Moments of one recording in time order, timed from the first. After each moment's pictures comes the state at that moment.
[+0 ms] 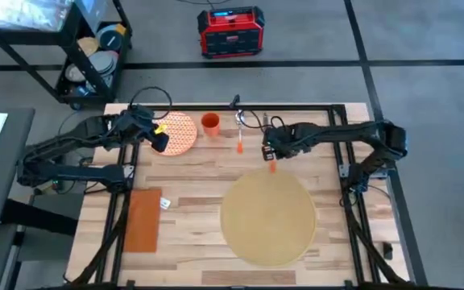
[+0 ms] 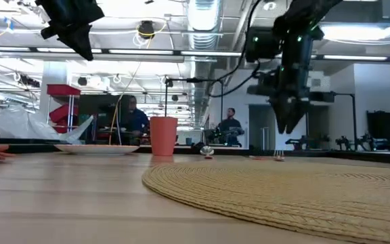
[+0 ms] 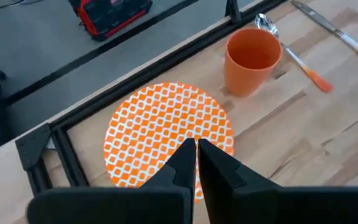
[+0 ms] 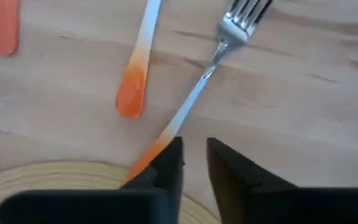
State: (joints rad) left arm 0.34 0.87 1.04 -1.09 -0.50 -0.45; right arm -0.32 1.62 1.04 -0.80 0.20 1.07
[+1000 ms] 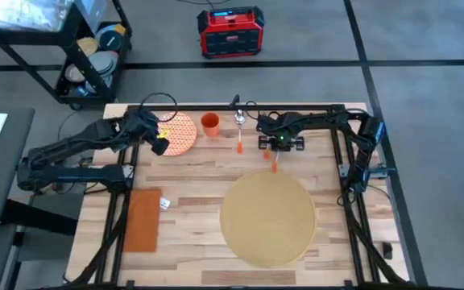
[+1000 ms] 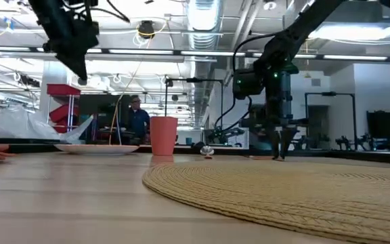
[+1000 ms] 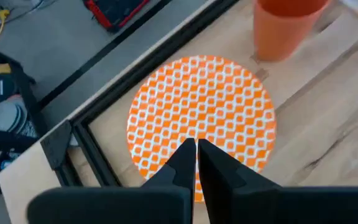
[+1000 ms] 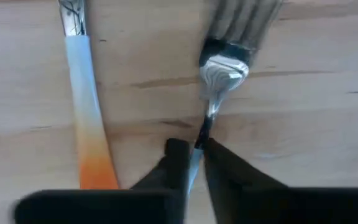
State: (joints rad) left arm 0.44 0.87 0.87 -1.03 -0.50 -0.27; right arm -0.48 1.89 1.13 -0.76 0.09 1.13
